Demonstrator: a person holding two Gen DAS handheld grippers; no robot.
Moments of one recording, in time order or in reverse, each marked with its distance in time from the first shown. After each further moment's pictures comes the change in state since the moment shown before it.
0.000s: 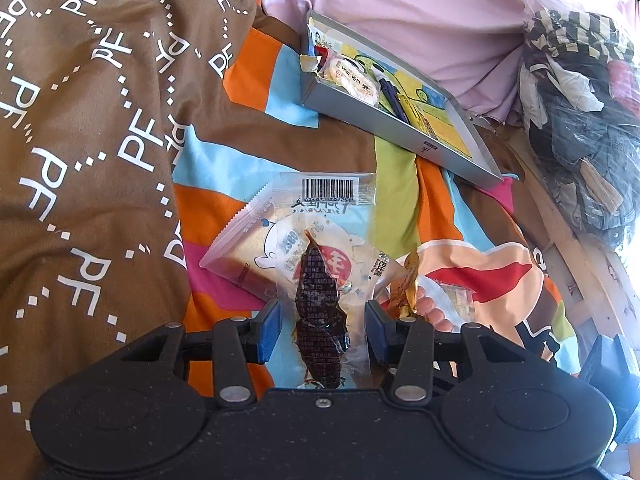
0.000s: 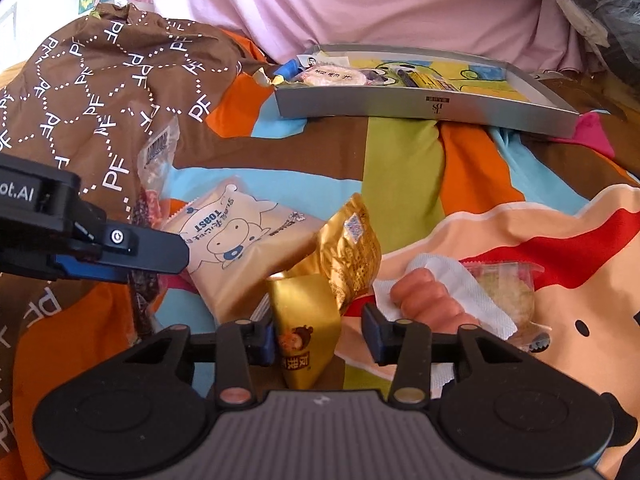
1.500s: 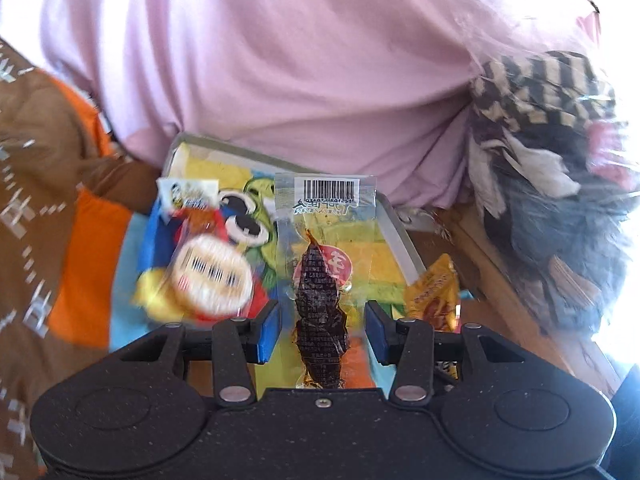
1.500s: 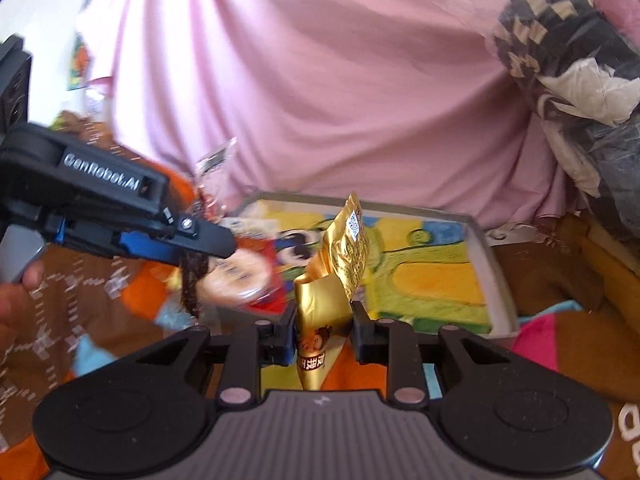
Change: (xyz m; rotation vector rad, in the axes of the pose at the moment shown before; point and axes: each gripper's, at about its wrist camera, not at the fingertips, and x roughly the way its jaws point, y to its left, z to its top) left arm 0.071 -0.106 0.172 0.122 -0.164 -0.100; right arm 0.001 -0.107 0.154 -0.092 -0.250 -0.020
